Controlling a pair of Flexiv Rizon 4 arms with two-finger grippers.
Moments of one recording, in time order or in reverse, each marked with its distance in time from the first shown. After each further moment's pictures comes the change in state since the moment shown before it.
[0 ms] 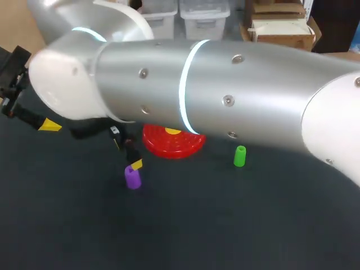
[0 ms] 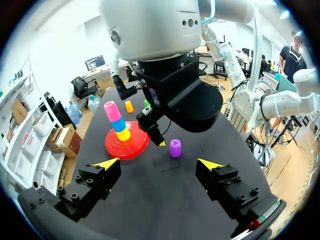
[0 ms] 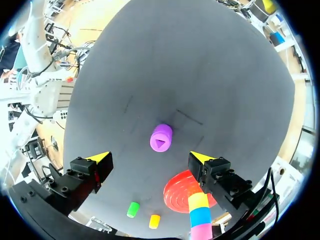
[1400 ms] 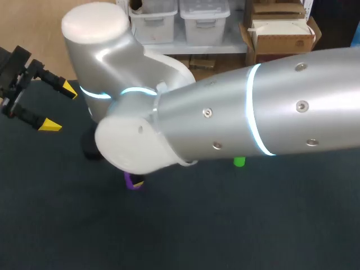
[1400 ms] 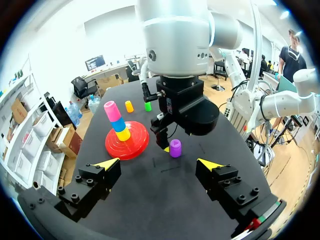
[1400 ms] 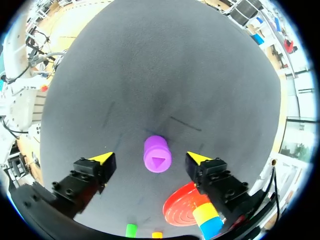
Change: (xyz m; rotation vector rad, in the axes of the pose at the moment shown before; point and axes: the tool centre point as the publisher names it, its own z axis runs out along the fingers) left arm 0.000 0.000 0.000 0.000 0.000 0.000; right arm -0.011 -0.007 0.051 0.213 -0.102 0.074
